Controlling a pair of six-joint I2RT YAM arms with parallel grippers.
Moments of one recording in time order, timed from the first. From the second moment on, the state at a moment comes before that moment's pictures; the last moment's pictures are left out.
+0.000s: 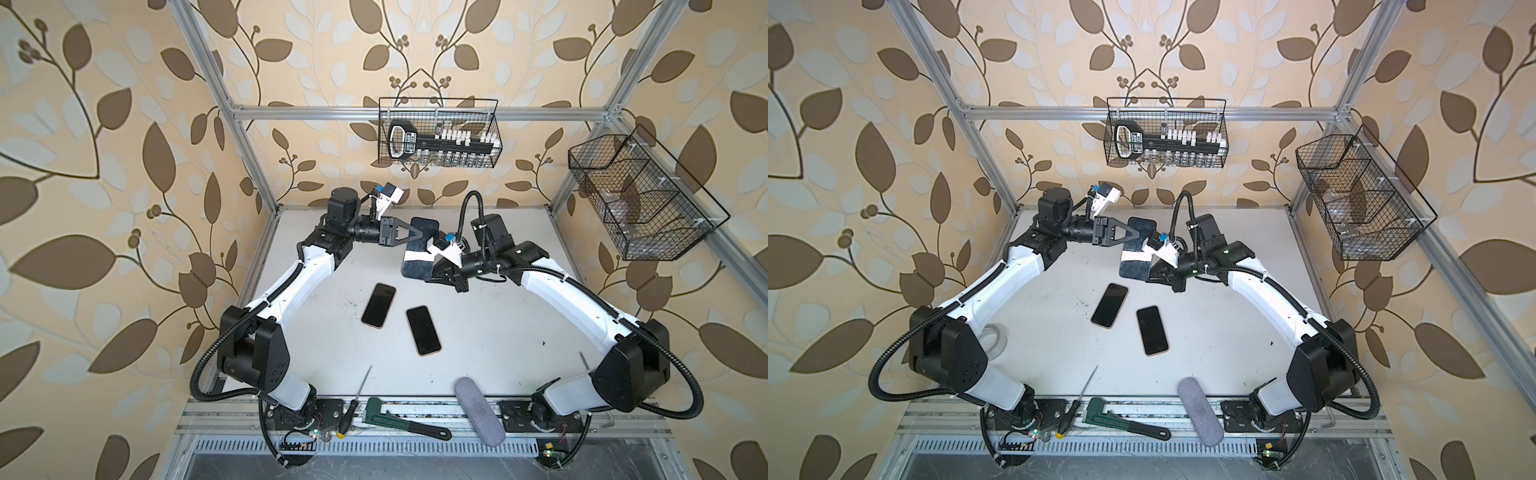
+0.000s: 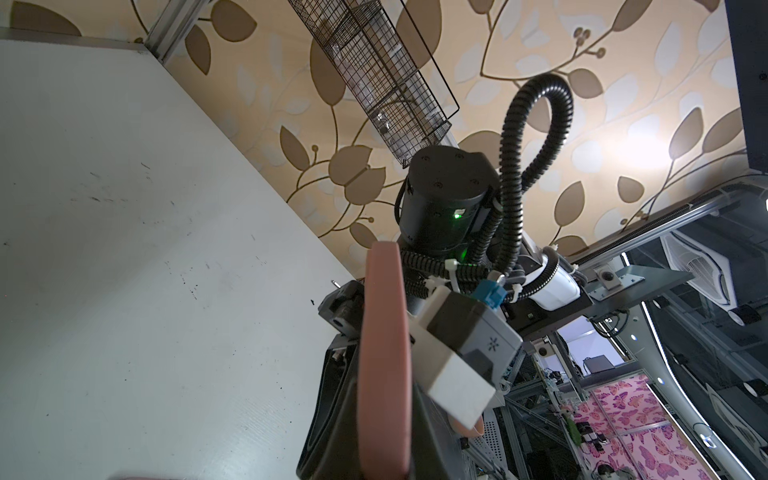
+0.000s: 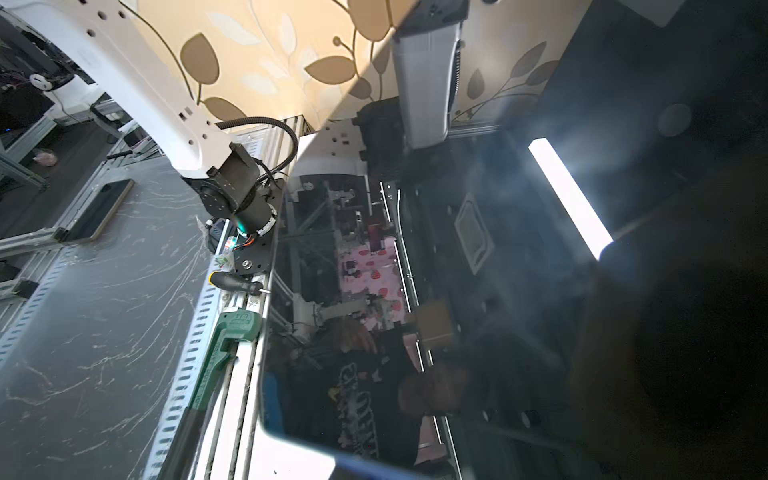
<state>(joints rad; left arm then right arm) -0.33 1.55 1.35 -0.01 1.22 -0.69 0.46 1.49 1.30 -0.62 -0.84 -0.51</state>
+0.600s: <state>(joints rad) -0.33 1.48 1.24 0.07 0.82 -0.93 0.34 1.23 0.98 -0.12 -0.97 -0.03</state>
